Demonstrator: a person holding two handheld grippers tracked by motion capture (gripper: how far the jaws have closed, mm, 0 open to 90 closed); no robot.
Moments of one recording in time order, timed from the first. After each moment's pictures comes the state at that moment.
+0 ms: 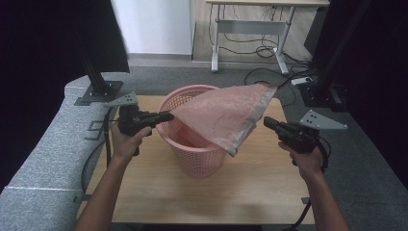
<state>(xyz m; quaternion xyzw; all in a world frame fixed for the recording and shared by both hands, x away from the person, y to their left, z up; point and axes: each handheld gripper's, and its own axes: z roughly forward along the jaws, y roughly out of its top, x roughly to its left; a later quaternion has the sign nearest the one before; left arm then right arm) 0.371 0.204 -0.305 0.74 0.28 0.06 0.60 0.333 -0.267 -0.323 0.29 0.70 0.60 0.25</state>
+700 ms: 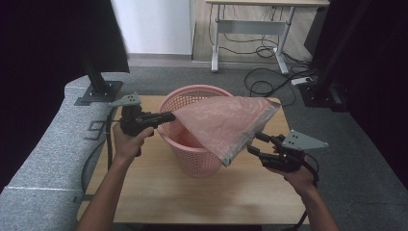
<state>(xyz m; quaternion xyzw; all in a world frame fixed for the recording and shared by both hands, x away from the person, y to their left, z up) 0.372 0.197 -0.309 0.75 0.29 0.05 0.60 0.306 -0.236 -0.360 0.25 0.75 0.58 0.22</state>
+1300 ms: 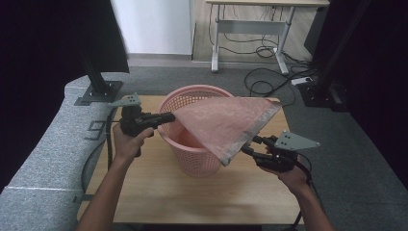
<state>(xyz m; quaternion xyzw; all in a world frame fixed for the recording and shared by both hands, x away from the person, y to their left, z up) 0.373 0.198 -0.310 0.75 0.29 0.05 0.60 0.307 -0.223 -0.361 0.22 0.75 0.58 0.22</state>
